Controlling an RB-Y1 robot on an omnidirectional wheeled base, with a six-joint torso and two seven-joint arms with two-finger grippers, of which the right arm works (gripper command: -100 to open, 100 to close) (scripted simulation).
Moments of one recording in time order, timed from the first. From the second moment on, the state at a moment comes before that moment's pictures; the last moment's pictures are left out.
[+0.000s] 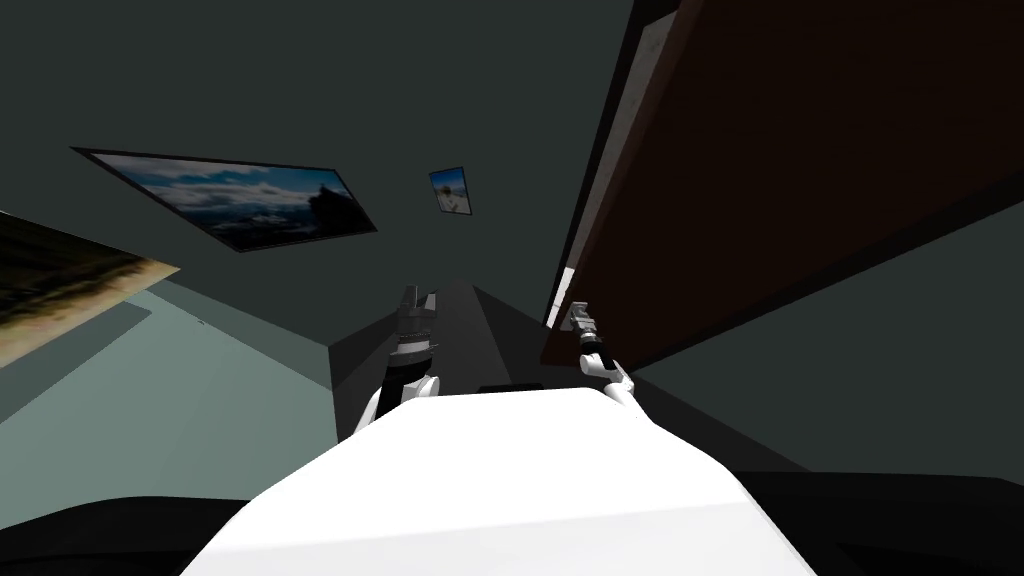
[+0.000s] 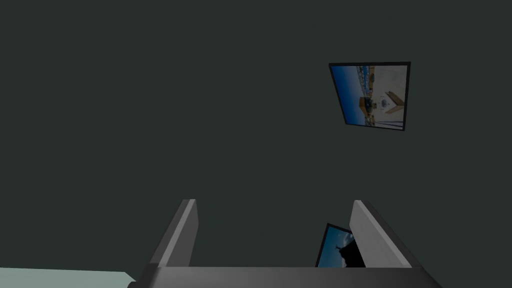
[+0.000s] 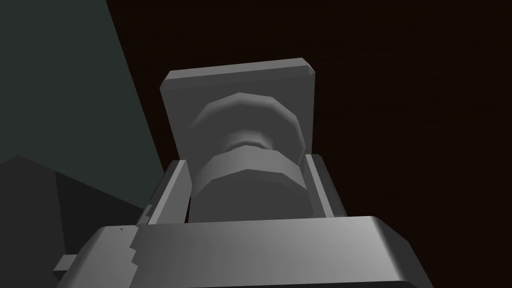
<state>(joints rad) 0.10 -0.32 -0.04 -1.29 -0.38 -0.36 -1.57</state>
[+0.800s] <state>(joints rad) 0.12 -0.36 0.00 -1.30 -0.37 -0.37 -1.61</state>
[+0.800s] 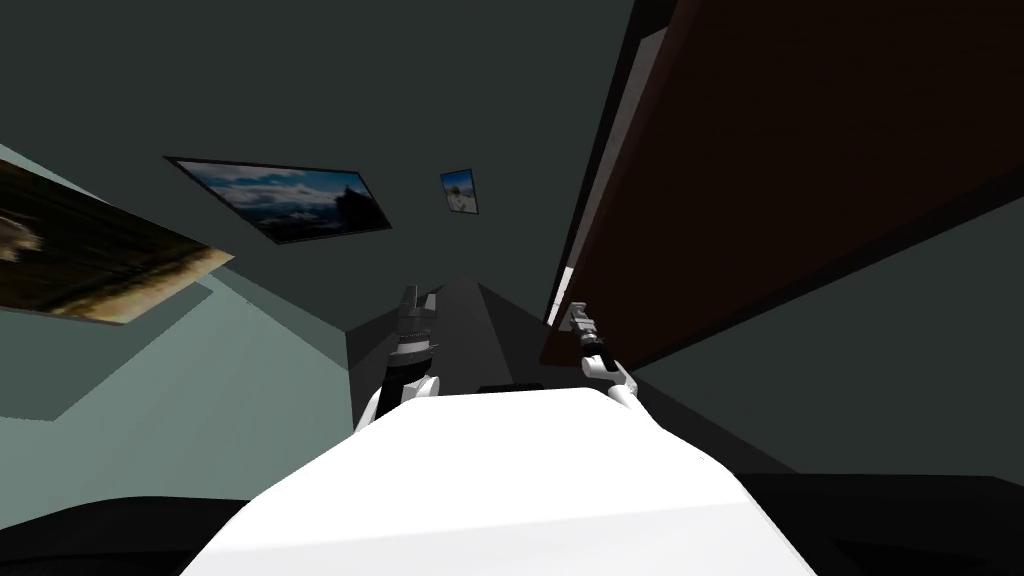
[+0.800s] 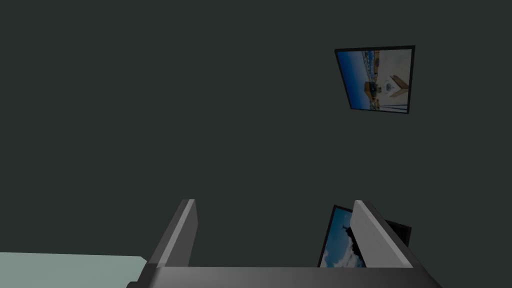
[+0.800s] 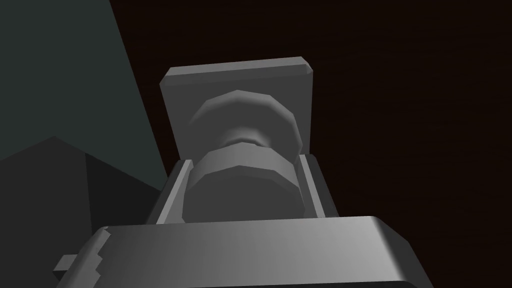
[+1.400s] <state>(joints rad) 0.17 -0.44 0.07 -1.33 -0.36 -0.40 -1.69</state>
